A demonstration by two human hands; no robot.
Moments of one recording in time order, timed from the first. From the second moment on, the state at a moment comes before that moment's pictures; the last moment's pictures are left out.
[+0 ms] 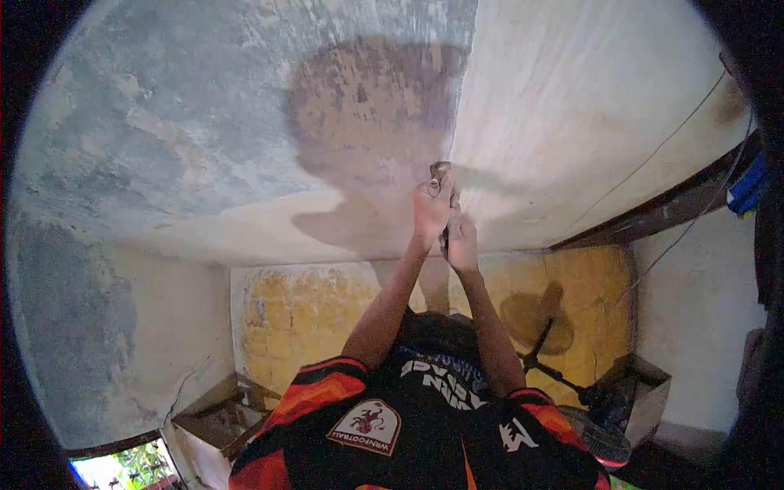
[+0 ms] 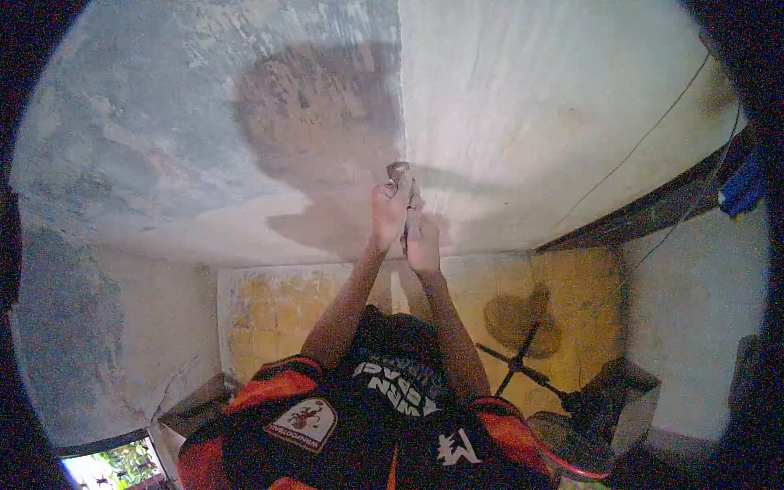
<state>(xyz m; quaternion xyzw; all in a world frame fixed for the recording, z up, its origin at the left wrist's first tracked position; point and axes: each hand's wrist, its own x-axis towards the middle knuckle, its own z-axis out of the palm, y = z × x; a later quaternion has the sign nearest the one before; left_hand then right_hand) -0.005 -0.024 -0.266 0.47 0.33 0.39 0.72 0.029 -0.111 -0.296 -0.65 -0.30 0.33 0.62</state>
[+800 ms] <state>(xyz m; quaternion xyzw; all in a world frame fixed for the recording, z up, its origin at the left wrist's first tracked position) -0.004 -0.017 -0.217 0.48 0.30 0.40 0.72 0.029 -0.105 -0.257 -0.63 -0.30 0.31 0.65</state>
